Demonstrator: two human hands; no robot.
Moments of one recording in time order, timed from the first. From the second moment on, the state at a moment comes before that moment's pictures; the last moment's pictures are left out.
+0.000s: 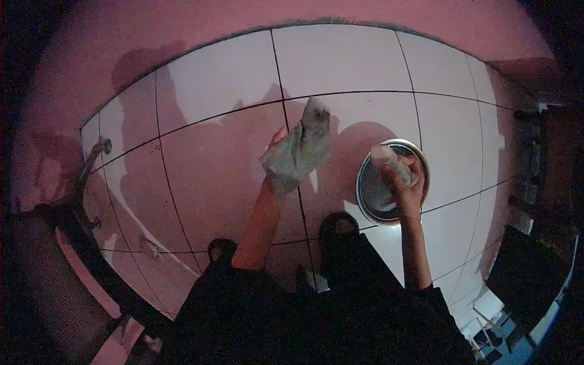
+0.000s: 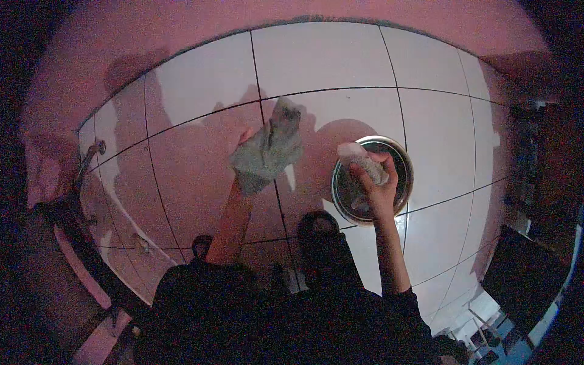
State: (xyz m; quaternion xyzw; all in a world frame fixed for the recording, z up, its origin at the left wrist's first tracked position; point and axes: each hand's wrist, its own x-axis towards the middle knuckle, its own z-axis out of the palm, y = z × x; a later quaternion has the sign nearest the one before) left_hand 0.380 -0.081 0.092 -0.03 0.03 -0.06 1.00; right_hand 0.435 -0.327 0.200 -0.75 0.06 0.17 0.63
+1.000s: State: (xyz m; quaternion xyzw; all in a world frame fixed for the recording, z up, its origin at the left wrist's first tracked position) left_hand 0.343 -0.081 0.047 0.84 0.34 0.10 0.41; right_hand 0.437 -0.323 0.196 -0.76 0.06 0.18 0.62
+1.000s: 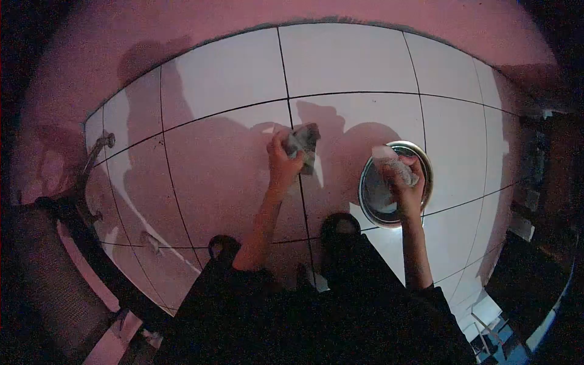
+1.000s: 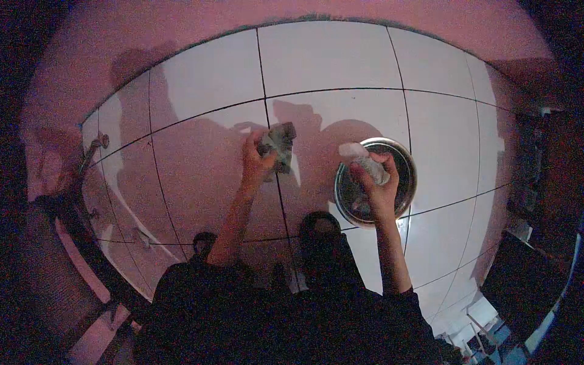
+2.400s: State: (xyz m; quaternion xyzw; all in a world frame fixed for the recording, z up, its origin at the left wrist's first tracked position) left_hand 0.338 -0.120 0.064 0.96 0.08 0.02 0.25; right_hand 0.437 -0.331 0.177 -0.75 0.03 0.16 0.64
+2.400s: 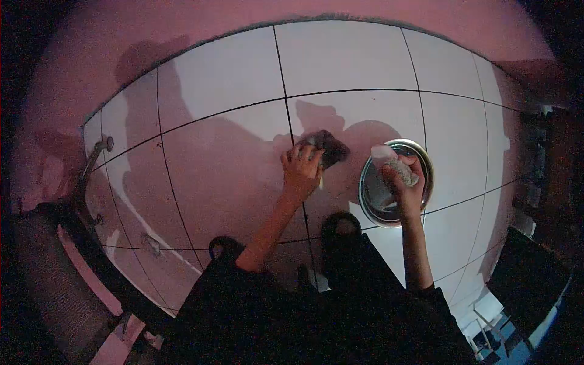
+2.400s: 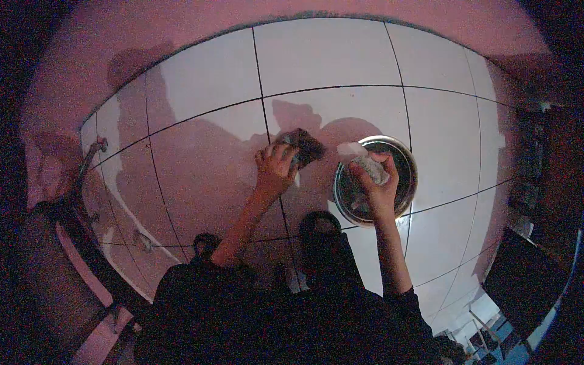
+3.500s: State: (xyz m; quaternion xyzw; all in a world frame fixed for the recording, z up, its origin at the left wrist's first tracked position) left_hand 0.350 -0.046 0.038 0.96 0.25 0.03 0.10; right_hand 0.464 -0.411 0.164 -0.82 0.10 0.09 0.55
